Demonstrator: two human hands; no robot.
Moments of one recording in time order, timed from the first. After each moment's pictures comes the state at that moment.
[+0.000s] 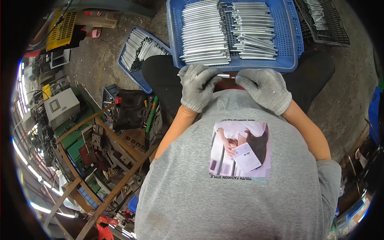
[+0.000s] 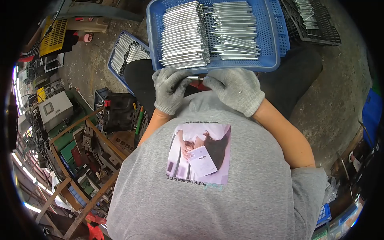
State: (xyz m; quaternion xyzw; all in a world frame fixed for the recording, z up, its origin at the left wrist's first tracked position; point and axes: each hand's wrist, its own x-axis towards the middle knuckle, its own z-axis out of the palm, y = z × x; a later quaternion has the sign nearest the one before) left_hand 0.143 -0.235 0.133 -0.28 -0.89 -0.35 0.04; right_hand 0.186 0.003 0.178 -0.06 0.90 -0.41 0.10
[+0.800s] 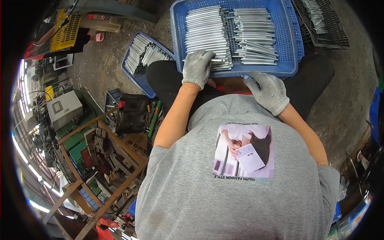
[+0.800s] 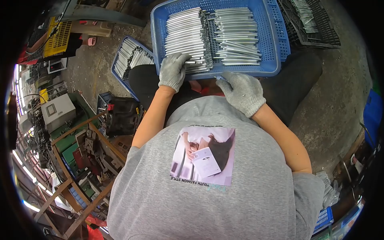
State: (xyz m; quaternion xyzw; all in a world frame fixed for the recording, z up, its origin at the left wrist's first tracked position) left_hand 0.075 -0.236 0.085 -0.32 -0.92 -0.20 0.00; right_hand 0.196 0.006 0.144 -0.01 0.93 -0.36 0.07
